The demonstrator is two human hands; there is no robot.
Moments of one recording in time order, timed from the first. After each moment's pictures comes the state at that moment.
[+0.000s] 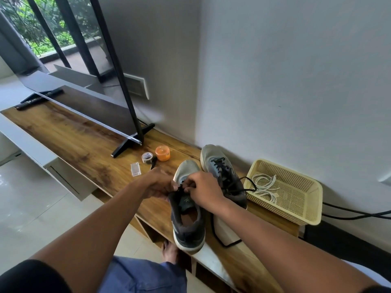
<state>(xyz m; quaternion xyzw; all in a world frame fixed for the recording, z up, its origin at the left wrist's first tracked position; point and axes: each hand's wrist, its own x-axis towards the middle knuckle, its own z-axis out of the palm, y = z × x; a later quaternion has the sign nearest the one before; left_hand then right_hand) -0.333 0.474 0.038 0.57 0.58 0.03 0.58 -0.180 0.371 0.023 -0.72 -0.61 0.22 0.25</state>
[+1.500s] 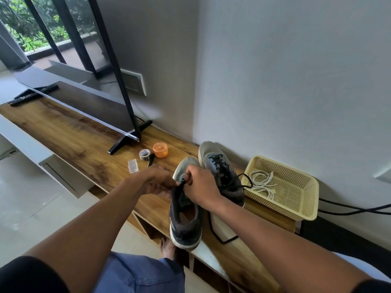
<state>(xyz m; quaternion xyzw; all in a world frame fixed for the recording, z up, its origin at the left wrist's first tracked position) -0.330 0.475 0.041 0.52 0.57 0.01 0.63 -0.186 0.371 0.017 -0.72 -0.60 0.19 0.30</state>
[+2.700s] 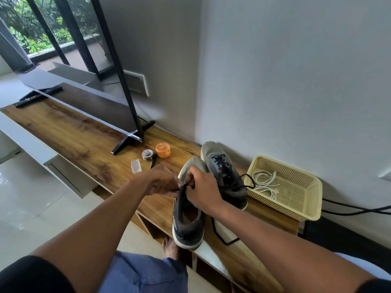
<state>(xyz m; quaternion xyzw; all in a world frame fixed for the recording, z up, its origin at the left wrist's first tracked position) -0.330 0.470 0.043 0.53 0.53 0.02 0.66 -0.191 0.362 0.008 -0.68 -0.60 0.18 0.37</state>
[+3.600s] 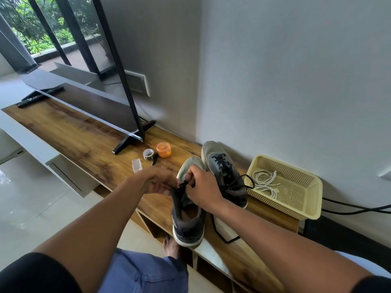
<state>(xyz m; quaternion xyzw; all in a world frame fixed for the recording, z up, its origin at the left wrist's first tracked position) -0.336 0.481 0.035 0.51 0.58 -0.01 0.63 -0.189 0.366 0.004 -0.69 -0.61 0.19 0.35</state>
